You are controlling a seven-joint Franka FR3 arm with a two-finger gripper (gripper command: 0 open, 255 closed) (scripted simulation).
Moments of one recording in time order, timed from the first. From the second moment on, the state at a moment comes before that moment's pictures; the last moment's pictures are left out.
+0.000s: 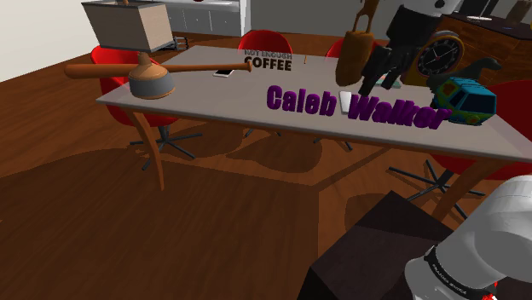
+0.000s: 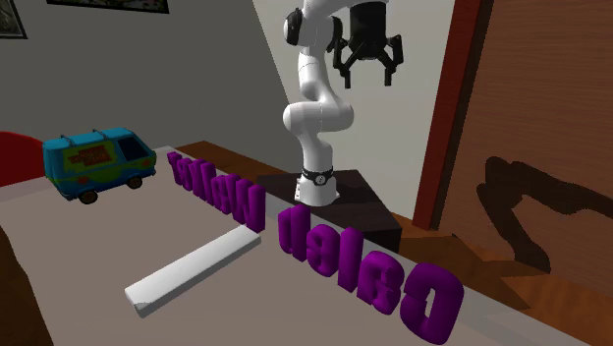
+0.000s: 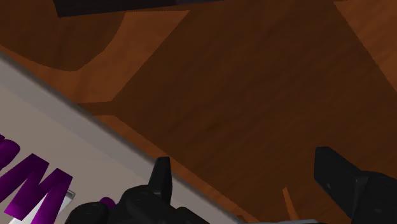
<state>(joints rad) 0.00 -0.77 0.07 -2.27 0.08 1.66 0.10</state>
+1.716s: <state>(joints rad) -0.20 -0.04 -0.10 -1.91 0.00 1.92 0.15</state>
